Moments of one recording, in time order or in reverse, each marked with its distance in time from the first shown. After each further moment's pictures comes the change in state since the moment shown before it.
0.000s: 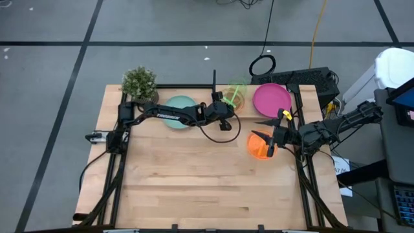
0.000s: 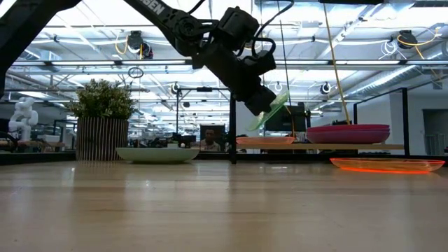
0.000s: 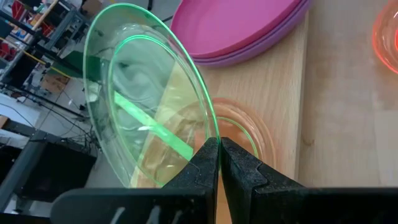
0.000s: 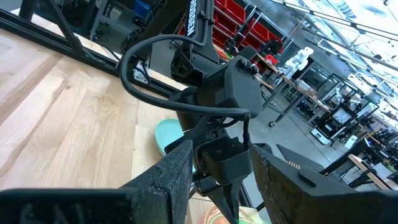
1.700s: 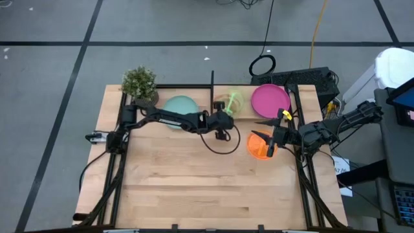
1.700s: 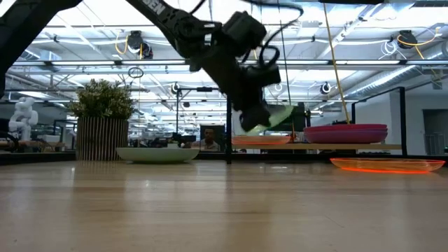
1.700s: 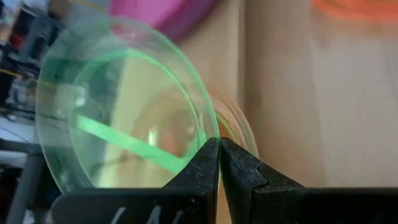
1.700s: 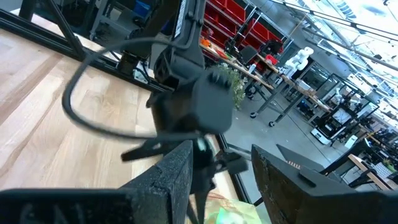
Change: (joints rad) left arm -0.055 0.009 -0.007 -0.052 -0.037 0.116; right arm 0.000 0.000 0.000 0.000 0.000 0.000
